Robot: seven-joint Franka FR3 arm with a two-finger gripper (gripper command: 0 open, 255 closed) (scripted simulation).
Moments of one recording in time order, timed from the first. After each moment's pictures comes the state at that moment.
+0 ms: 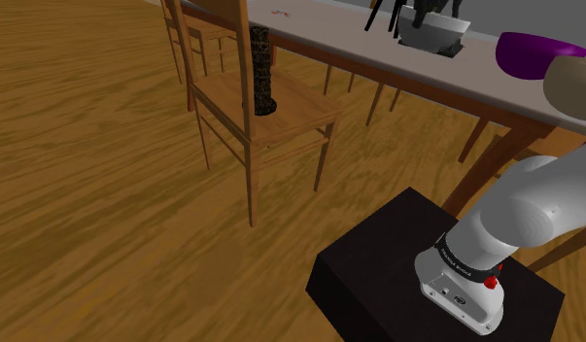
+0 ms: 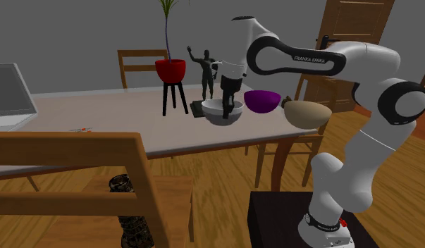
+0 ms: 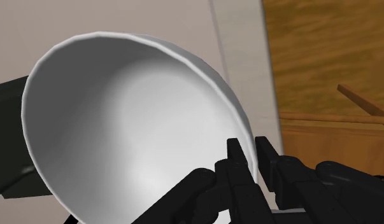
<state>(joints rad) 0.01 -0.43 -0.21 -1.86 -0.21 1.59 -0.27</state>
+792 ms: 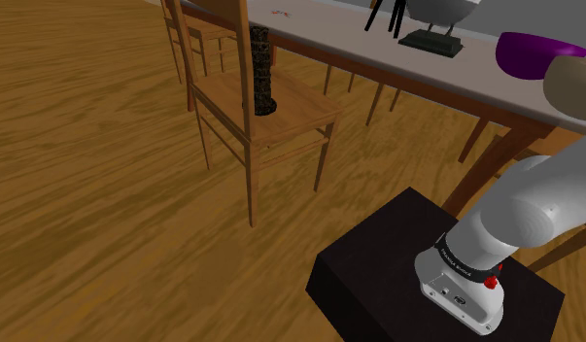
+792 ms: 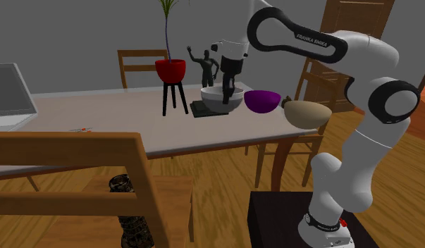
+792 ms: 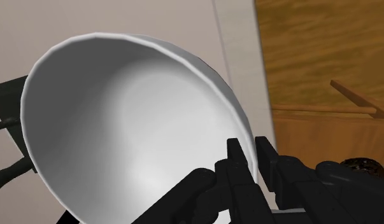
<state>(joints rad) 0.02 -0.34 -0.21 -1.62 -0.20 1.43 -0.30</state>
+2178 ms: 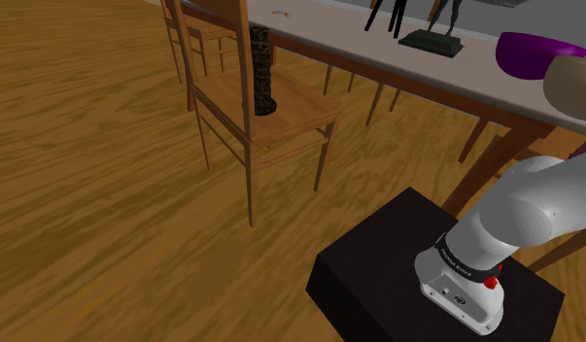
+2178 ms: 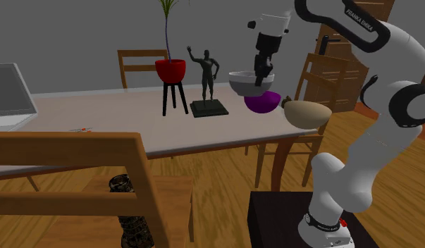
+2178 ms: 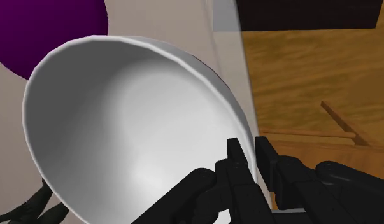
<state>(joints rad) 0.00 -0.53 -0.20 -1.55 -0.24 1.19 -0.37</state>
